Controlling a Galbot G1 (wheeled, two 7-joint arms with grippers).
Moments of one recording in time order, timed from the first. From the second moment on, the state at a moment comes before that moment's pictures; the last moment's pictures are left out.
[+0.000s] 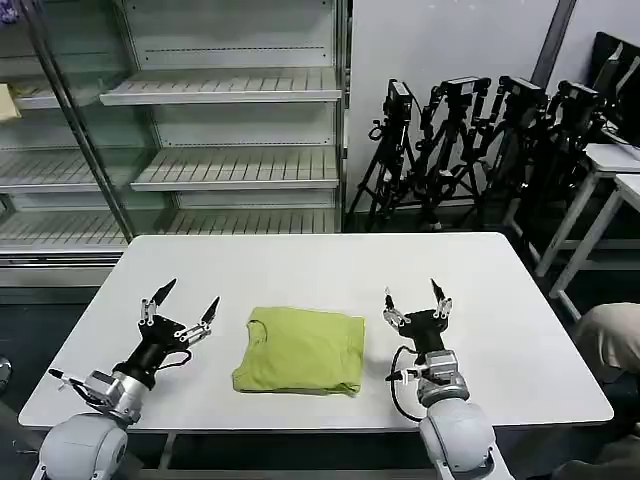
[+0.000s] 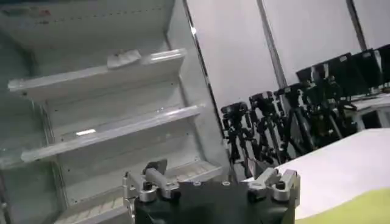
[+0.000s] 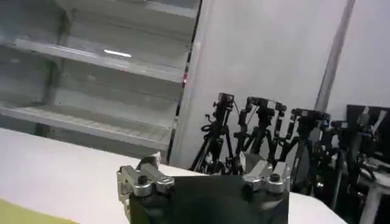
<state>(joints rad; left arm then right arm) 1.34 -1.09 -0.66 -1.97 -0.26 0.00 0.24 -1.18 1.38 0.33 1.98 -0.07 -0.29 0.16</state>
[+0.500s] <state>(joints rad) 1.33 -1.11 -0.65 -2.00 -0.26 0.03 0.24 -1.18 1.37 0.34 1.95 -0.08 -0.26 0.17</state>
